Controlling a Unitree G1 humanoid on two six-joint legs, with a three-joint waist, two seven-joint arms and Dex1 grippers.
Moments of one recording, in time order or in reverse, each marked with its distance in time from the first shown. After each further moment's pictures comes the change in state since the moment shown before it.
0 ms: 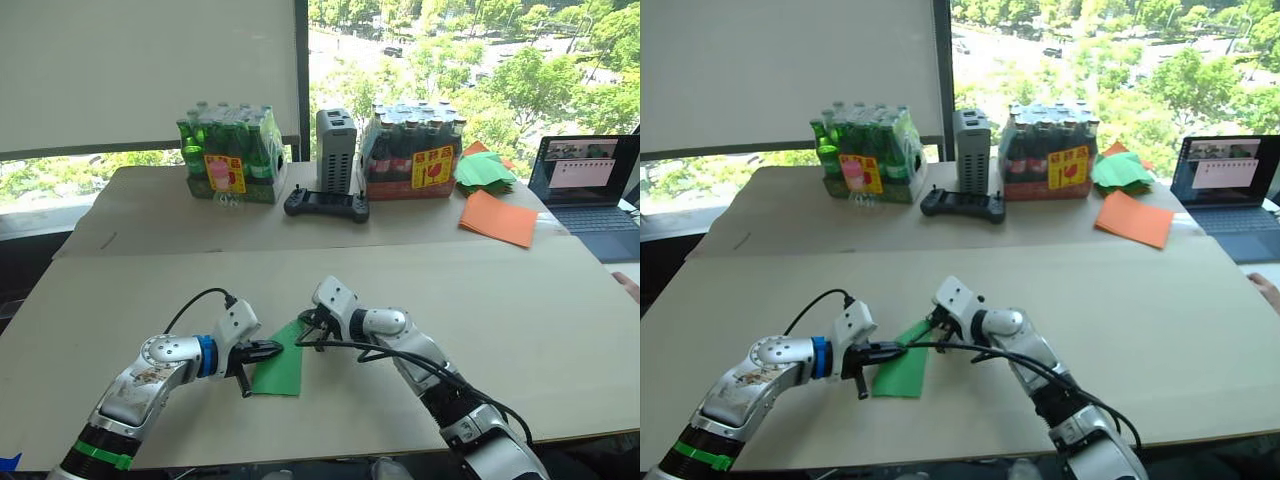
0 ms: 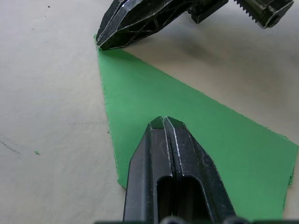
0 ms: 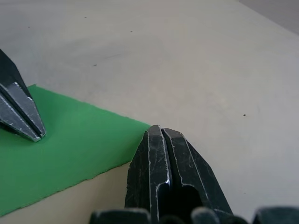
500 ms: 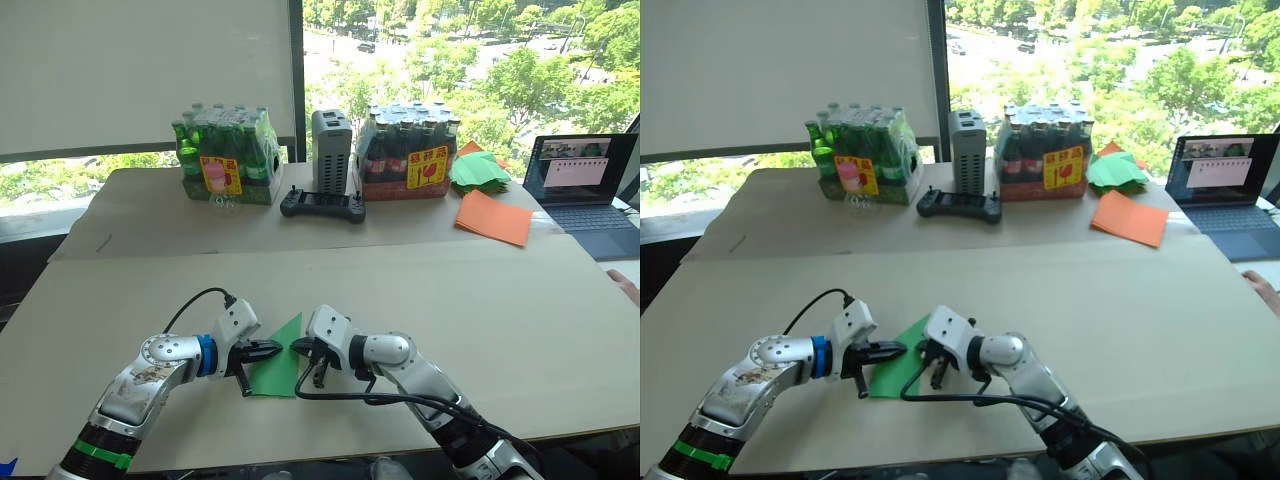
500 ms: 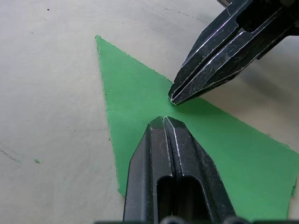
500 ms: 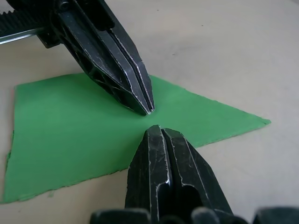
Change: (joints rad) left arm -0.004 0.000 0.002 -0.002 0.001 0.017 0.004; right arm 0.127 -0.042 0.088 -0.209 -0.011 0.045 0.041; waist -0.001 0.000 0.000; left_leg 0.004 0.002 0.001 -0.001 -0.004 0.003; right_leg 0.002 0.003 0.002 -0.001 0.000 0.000
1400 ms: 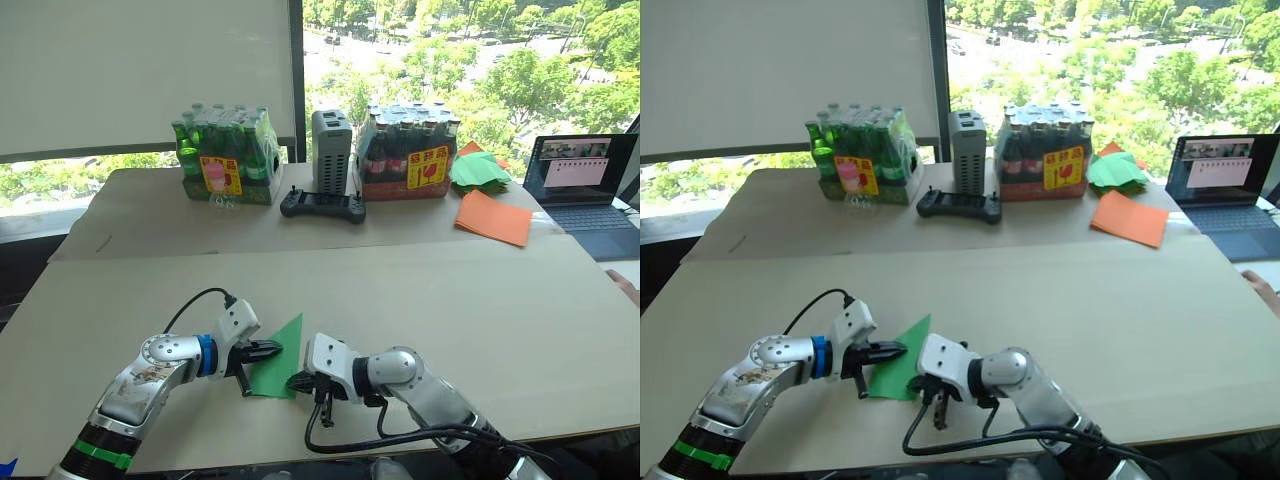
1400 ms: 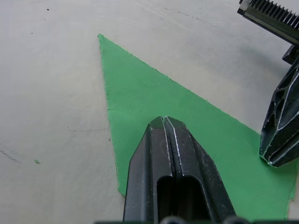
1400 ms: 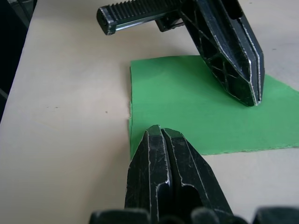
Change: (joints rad) left arm 0.000 0.003 -0.001 0.000 0.000 0.000 -0.001; right arm 0.066 -0.105 0.103 -0.199 0.028 0.082 0.137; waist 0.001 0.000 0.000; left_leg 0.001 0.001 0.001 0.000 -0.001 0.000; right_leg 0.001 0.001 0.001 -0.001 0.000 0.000
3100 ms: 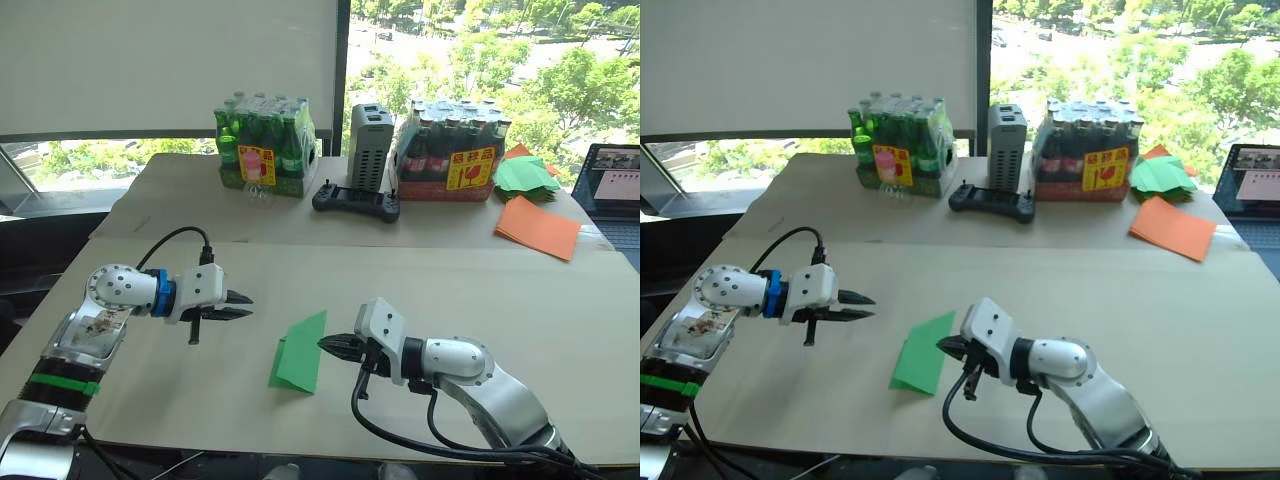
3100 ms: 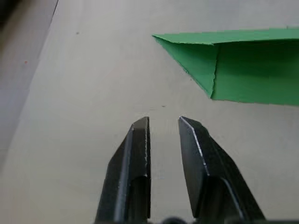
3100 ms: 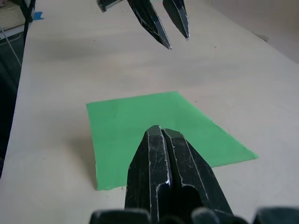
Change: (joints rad) left arm -0.418 0.168 -0.051 0.480 0.178 -0.829 -0.446; right arm 0.099 -0.150 -0.300 -0.346 0.248 0.153 -0.148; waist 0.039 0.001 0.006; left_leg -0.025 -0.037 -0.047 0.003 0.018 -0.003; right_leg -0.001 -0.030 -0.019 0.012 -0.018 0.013
